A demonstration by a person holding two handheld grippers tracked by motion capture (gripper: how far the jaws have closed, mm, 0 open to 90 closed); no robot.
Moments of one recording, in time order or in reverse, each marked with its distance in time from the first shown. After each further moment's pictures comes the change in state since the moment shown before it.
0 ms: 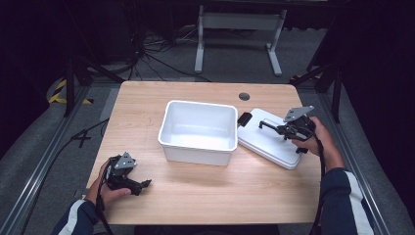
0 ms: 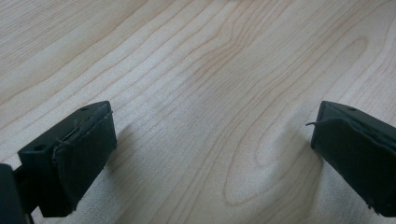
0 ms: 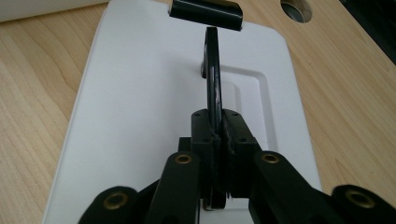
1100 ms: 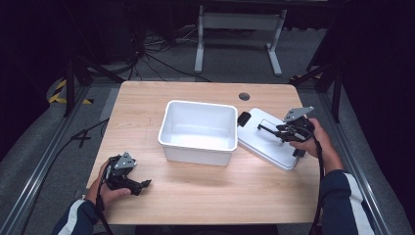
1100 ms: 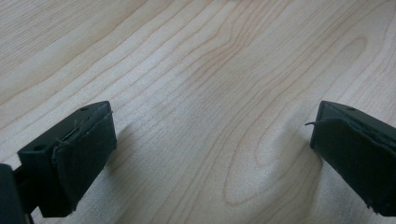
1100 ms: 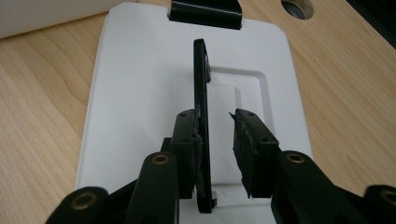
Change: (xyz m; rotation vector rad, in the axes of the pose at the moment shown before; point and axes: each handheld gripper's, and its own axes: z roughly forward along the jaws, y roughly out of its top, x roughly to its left) left arm 0.000 0.000 0.000 -0.004 -0.001 -0.004; right arm 0.004 0.000 0.002 -0.021 0.005 0.055
